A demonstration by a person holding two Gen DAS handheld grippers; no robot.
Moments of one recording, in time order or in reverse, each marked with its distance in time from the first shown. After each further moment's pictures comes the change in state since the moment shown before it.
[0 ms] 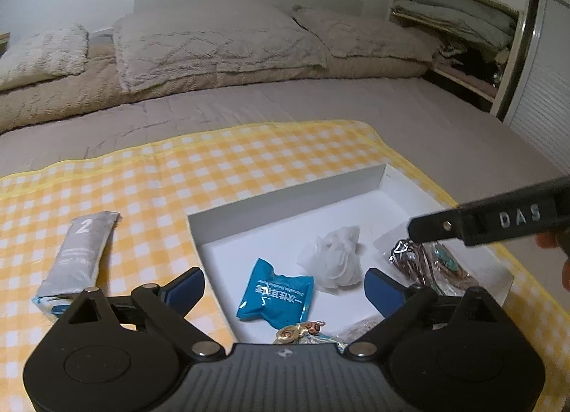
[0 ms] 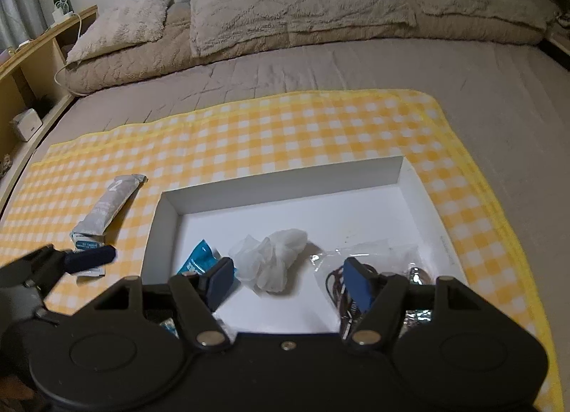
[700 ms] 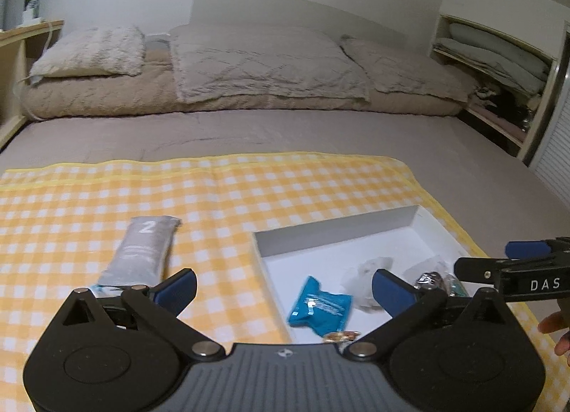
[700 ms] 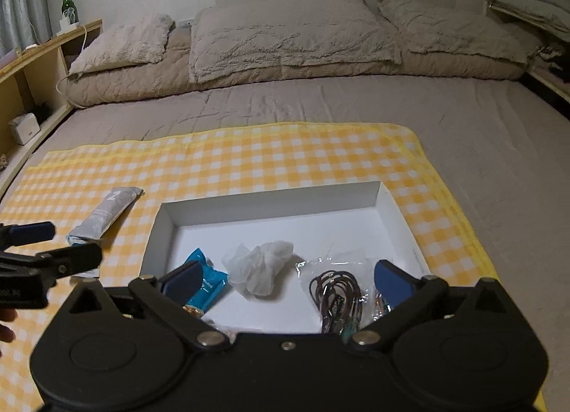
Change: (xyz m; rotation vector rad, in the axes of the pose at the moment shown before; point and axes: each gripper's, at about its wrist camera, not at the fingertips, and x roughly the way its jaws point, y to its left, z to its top) left arm -0.052 0.042 0.006 -0.120 -0.066 0.088; right arm -0.030 0.010 -0.017 -0.041 -0.118 -0.071
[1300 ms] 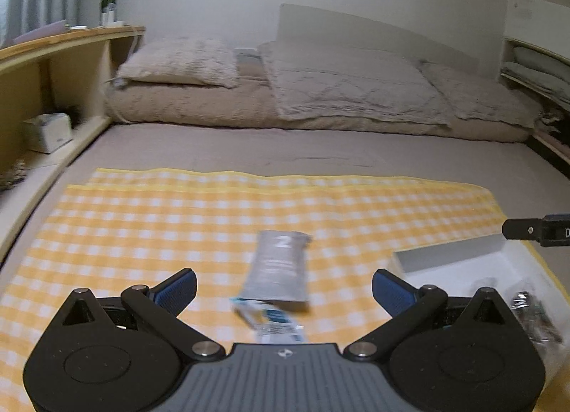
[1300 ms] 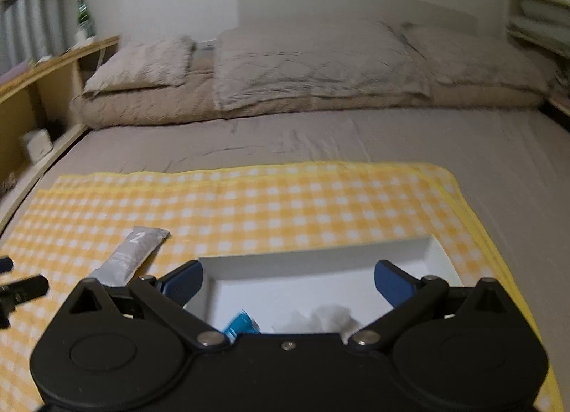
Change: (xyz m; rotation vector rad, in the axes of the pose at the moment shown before) left arm -0.033 0.112 0.002 -0.061 -0.059 0.218; right arm 0.035 0.064 0.047 -0.063 -0.090 0.061
